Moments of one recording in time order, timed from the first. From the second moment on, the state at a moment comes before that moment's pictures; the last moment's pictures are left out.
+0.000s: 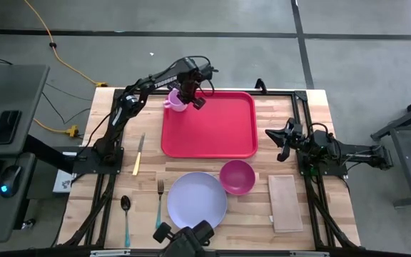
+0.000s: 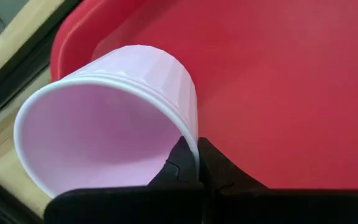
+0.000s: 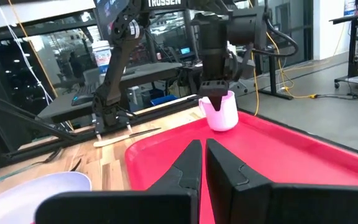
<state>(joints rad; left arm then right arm) 0.63 2.32 2.20 -1.51 -0.11 -0.35 -0.08 0.03 0.01 0.06 0.28 0.20</state>
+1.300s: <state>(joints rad) 0.64 2.32 2.20 -1.48 -0.08 -0.32 -0.08 0.03 0.01 0.06 0.28 0.21</state>
